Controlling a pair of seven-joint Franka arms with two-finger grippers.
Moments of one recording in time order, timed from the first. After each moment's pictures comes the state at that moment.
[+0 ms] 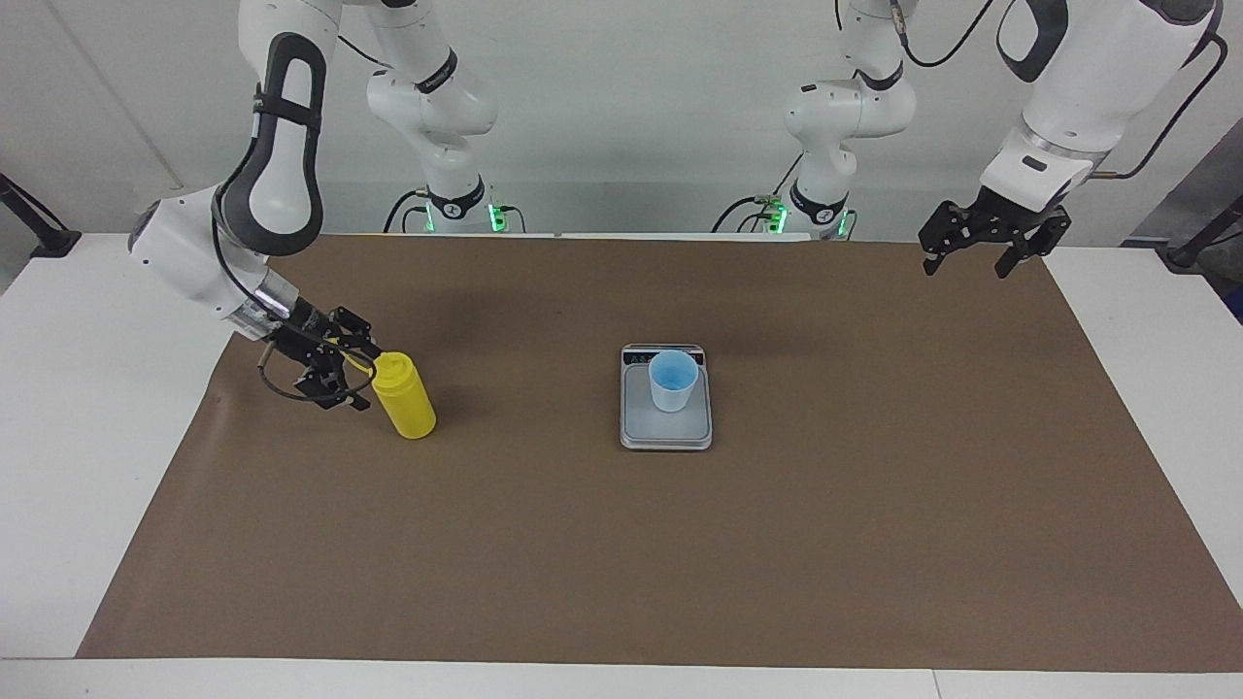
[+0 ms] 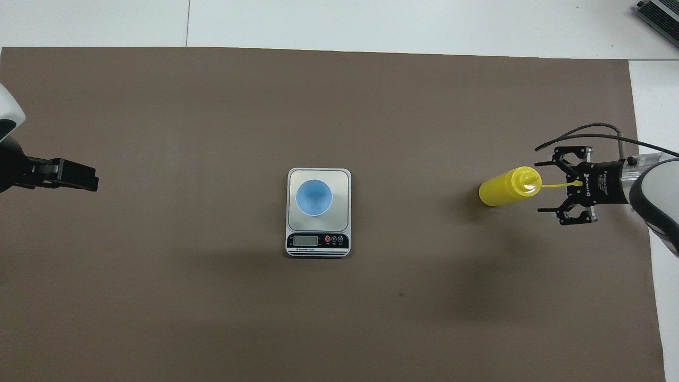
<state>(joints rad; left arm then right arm) 0.02 -0.06 -0.11 -1.66 -0.02 1.59 0.01 -0.21 0.11 -0.02 -2.04 0.54 2.06 0.94</state>
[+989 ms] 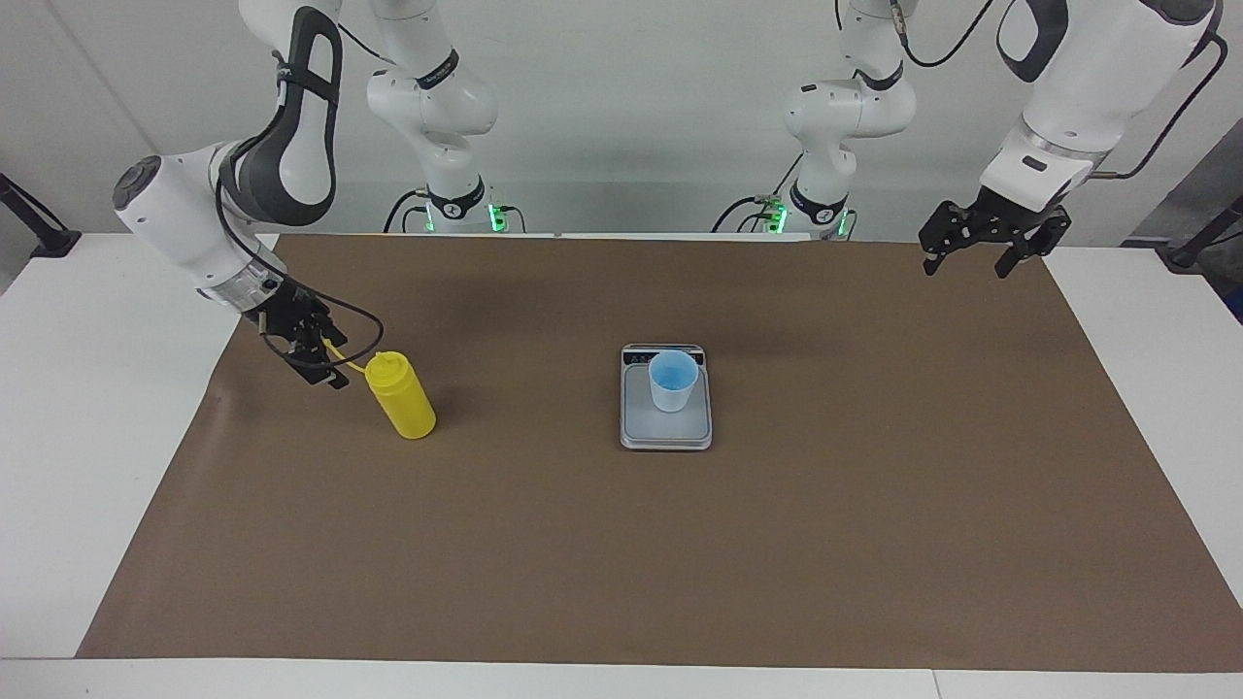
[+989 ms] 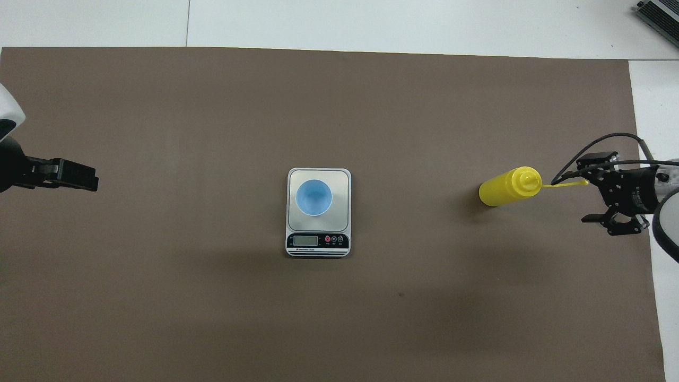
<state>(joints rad) 0.02 -0.06 -0.11 -1.66 -0.02 1.59 0.01 -0.21 -0.04 -0.02 -2.04 0.28 2.00 0.70</state>
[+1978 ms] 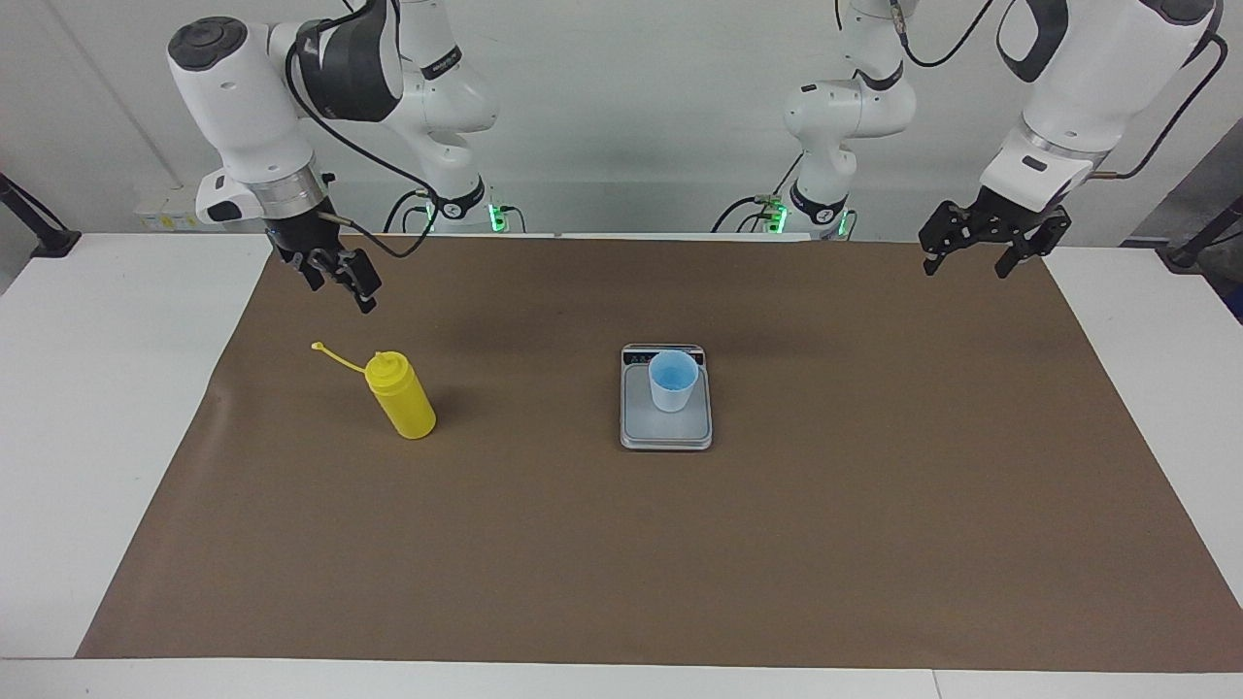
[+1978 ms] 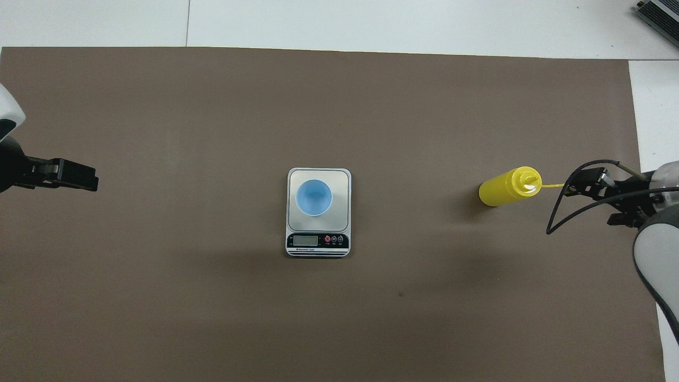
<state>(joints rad) 0.02 -0.06 -0.11 -1.66 -0.02 1.59 0.01 -0.04 -0.13 0.02 -1.91 0.01 1.84 0.42</state>
